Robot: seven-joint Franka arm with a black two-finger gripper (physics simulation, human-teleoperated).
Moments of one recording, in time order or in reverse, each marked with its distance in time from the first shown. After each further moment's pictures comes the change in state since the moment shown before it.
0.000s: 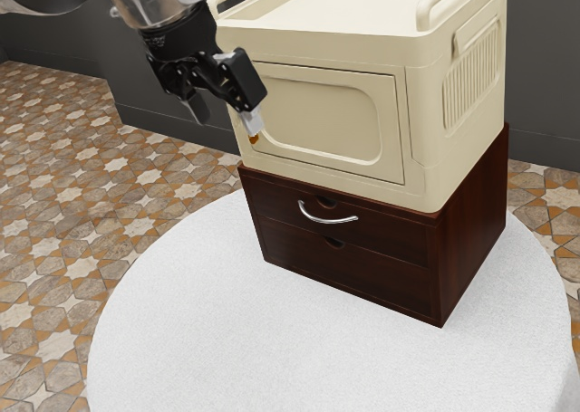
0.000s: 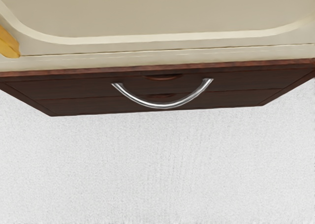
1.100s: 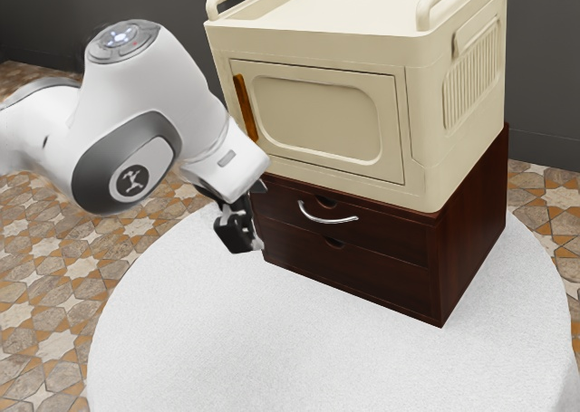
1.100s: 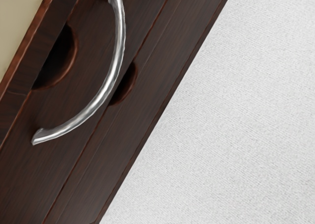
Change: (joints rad) arm 0.036 -0.258 -0.077 -0.793 0.170 0.685 0.909
